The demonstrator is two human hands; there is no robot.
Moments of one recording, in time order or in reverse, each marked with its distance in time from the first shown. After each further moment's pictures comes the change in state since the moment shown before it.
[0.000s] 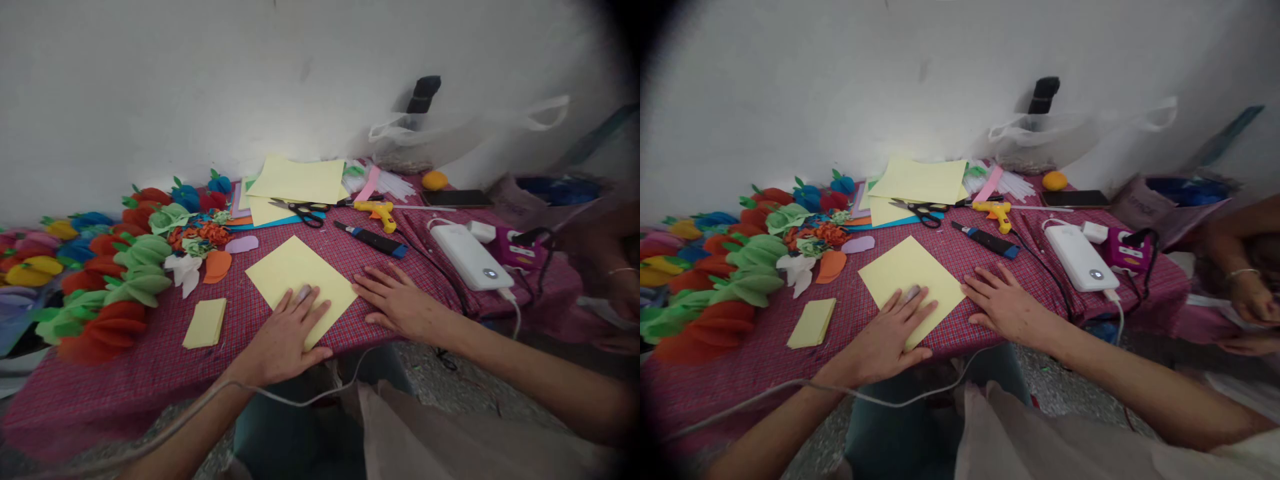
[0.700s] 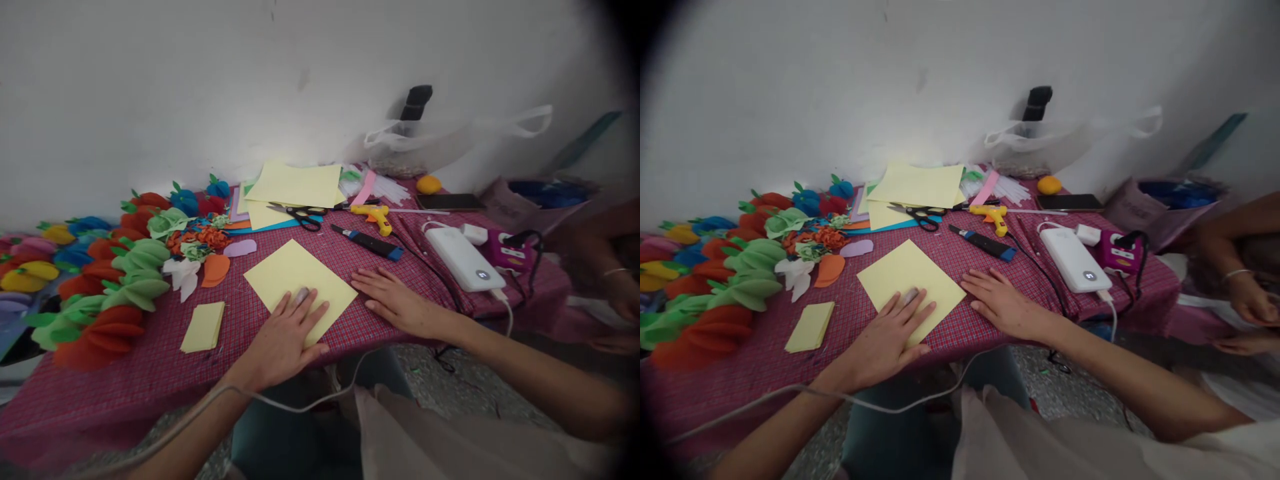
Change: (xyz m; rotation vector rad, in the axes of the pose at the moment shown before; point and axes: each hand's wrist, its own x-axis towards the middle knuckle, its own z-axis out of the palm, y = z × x) left_hand 0.002 0.002 0.006 0.113 0.052 -0.016; right_hand 0.002 0.010 -0.002 0.325 0.001 0.034
